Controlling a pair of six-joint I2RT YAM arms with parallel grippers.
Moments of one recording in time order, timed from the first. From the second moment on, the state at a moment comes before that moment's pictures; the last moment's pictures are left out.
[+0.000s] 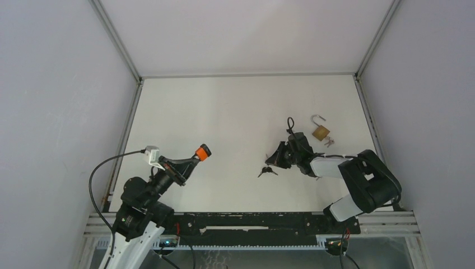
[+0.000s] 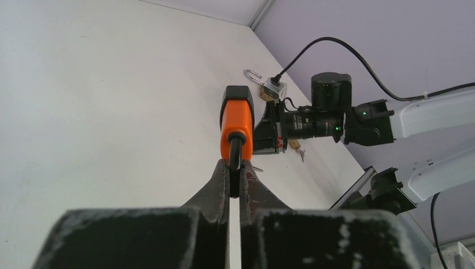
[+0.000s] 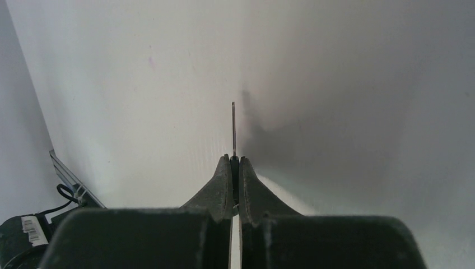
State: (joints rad) left arm -0.44 0.01 0.38 -0.34 0.20 -0.58; right arm 0.47 1.47 0.45 0.26 -0.29 0.82
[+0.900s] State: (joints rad) left arm -0.44 0.09 0.49 -0.44 0.53 -0.09; right arm 0.94 1.08 1.02 -0.27 -0.30 0.13
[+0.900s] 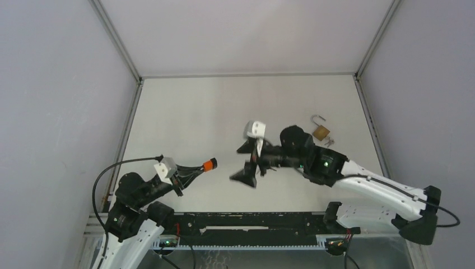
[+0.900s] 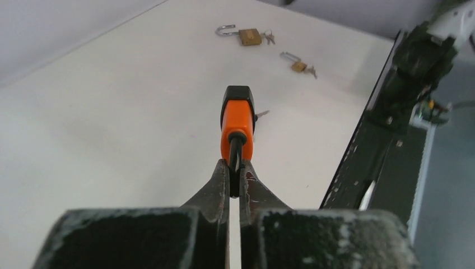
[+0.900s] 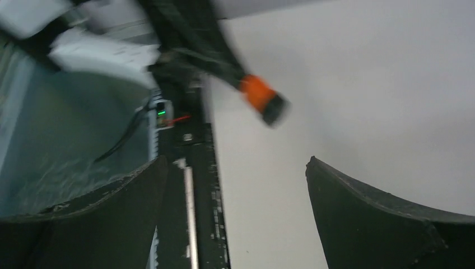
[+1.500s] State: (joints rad) left arm -0.49 0.18 0.63 -0.72 0.61 0.39; right arm 1.26 1.47 1.34 -0.49 -0.21 -0.26
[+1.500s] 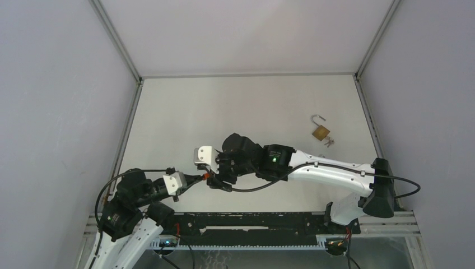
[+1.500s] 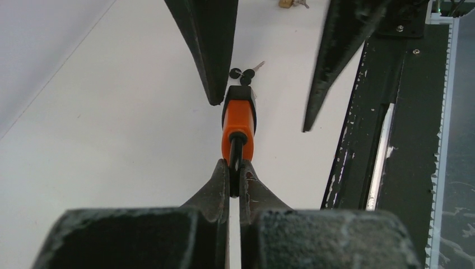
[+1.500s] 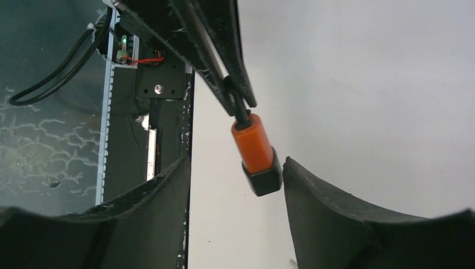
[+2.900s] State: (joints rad) left arm -0.23 0.03 0.32 -0.42 0.08 -0.84; right arm 0.74 1.57 0.72 0.13 -0.27 0.83
